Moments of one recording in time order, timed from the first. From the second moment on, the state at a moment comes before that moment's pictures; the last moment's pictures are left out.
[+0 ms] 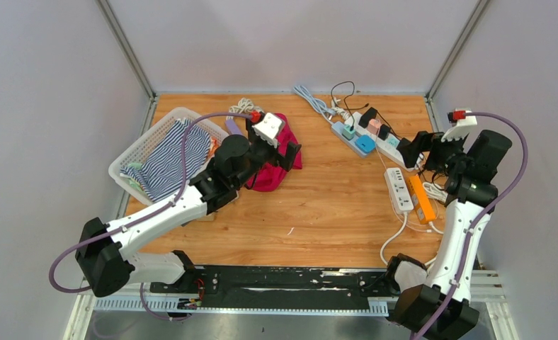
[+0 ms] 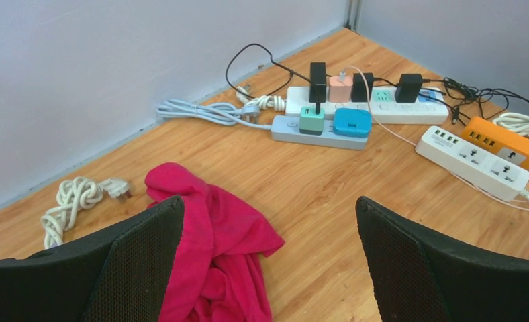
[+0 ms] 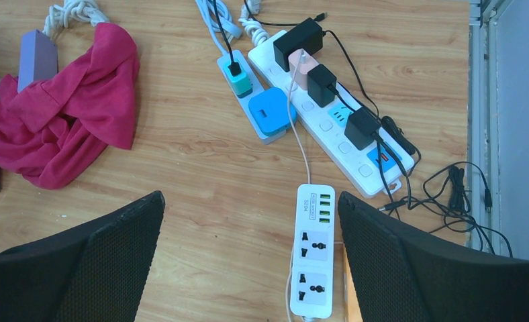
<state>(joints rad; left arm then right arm) -0.83 1.22 0.97 0.24 -0.18 0.07 -0.47 0.93 1.04 -0.53 -0.71 -0.16</state>
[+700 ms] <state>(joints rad) -0.83 1.22 0.94 0.29 -0.18 0.06 -0.49 0.92 1.02 -0.49 -0.73 -0.13</state>
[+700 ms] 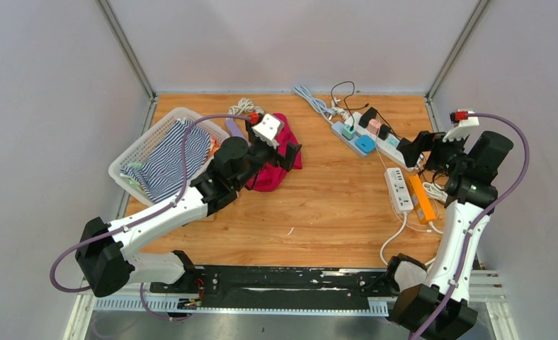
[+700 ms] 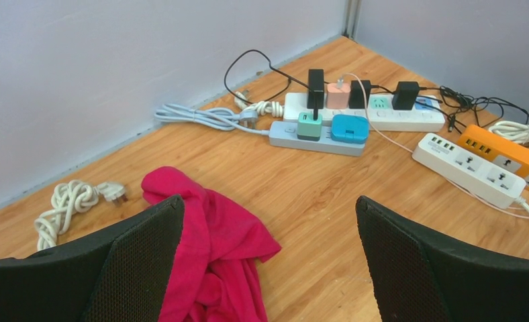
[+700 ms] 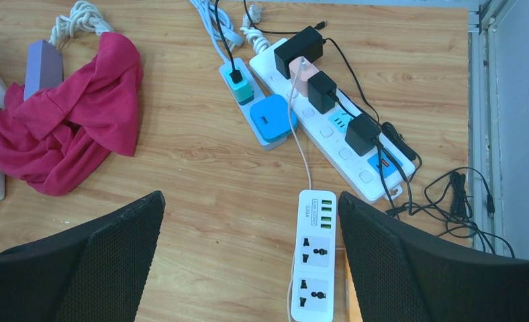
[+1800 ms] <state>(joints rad) -0.83 1.22 0.92 0.31 -0.18 0.06 -0.49 0.91 1.00 -0.48 -0.76 -0.12</state>
